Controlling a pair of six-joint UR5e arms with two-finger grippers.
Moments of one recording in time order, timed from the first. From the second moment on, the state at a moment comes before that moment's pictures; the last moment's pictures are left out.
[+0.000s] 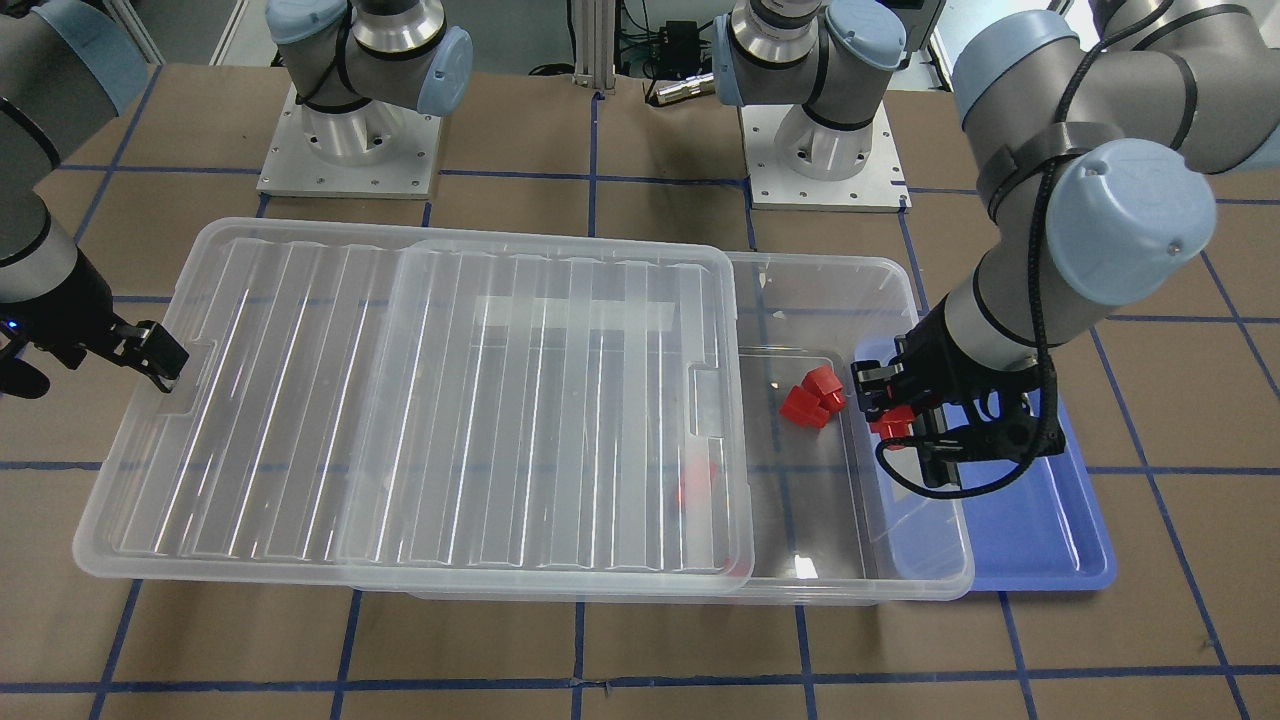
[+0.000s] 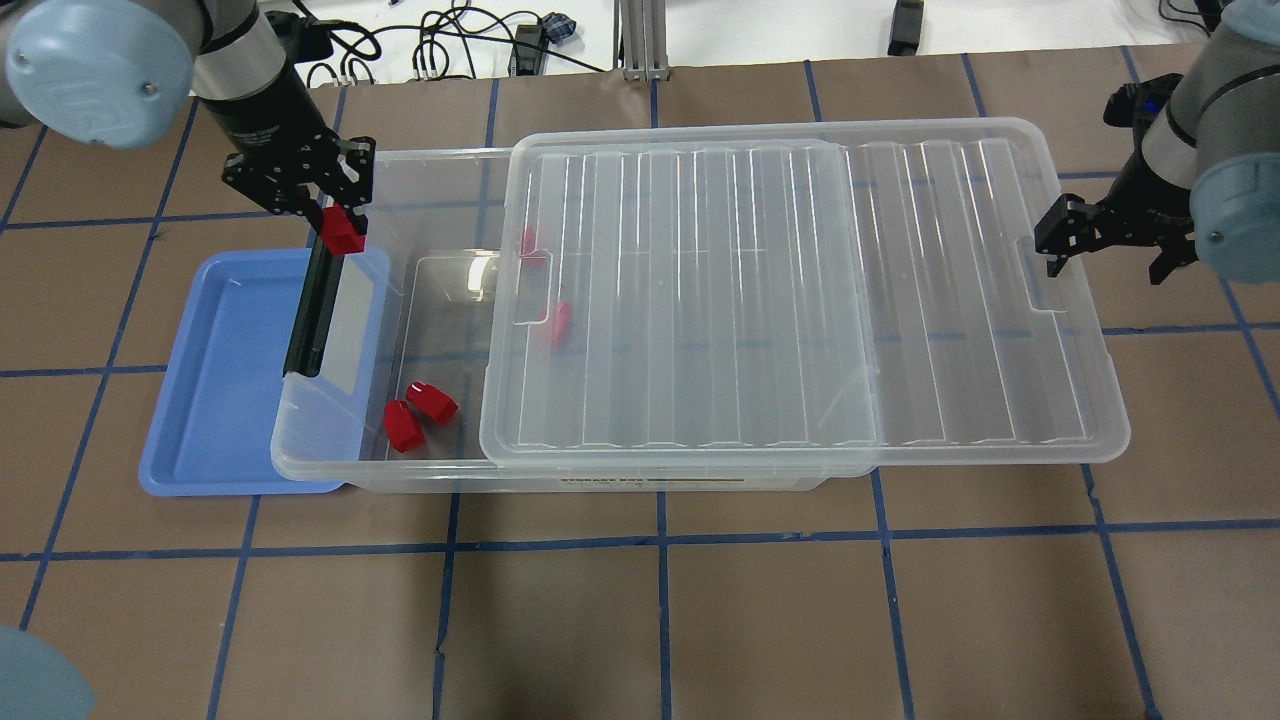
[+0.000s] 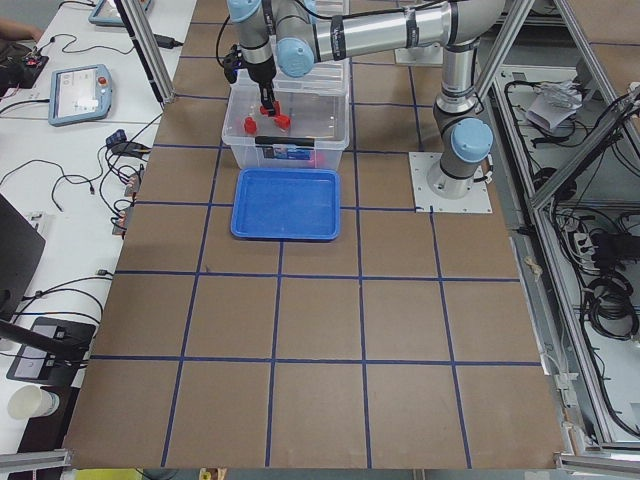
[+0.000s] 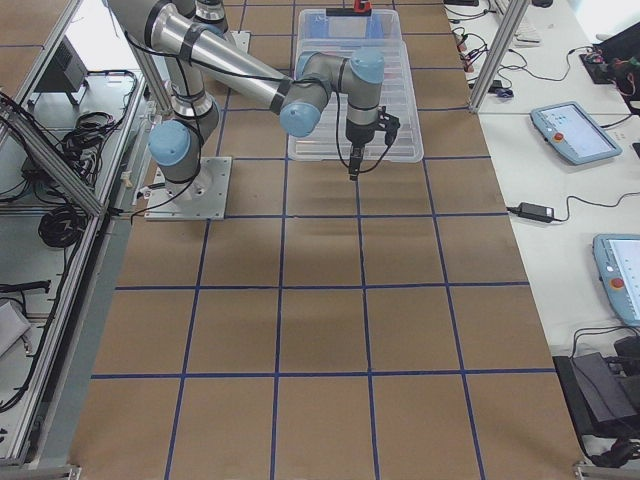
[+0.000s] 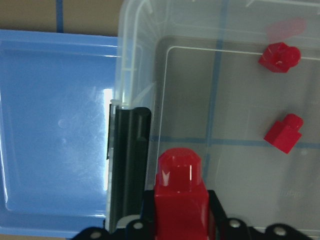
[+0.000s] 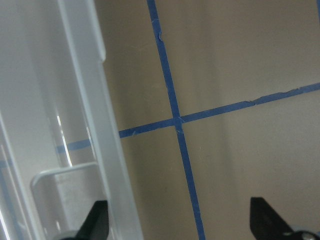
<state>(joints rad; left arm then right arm) -1.50 -1.86 -1.46 -1.51 1.56 -0.01 1.24 -1.46 1.83 -1.99 -1.68 -0.12</state>
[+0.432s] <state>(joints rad) -1.51 -1.86 -1.54 -1.45 1.56 -0.03 1.28 -1.50 1.70 -1.83 -1.66 -0.11</state>
